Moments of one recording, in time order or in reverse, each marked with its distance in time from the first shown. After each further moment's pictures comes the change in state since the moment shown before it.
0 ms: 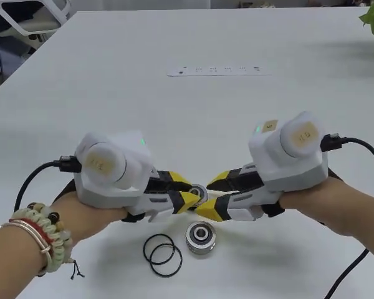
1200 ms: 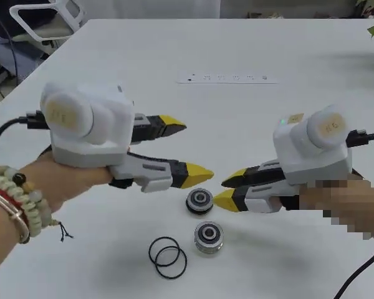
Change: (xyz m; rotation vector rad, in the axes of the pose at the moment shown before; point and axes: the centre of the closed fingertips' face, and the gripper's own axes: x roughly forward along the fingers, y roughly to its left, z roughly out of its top) left arm -0.037 0.016 0.059 0.065 -0.169 0.053; right arm -0.019 -0.012 0.005 0.070 -0.033 -0.010
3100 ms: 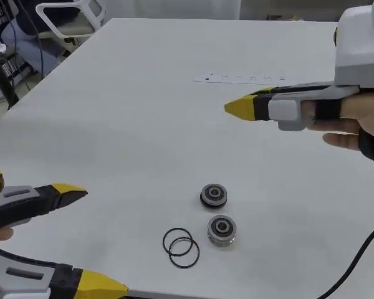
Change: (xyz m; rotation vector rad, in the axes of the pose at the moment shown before) left arm -0.148 -0.063 -0.069 -0.311 0.175 0.068; right arm -0.064 -0.015 0.133 0.116 -0.288 -0.078
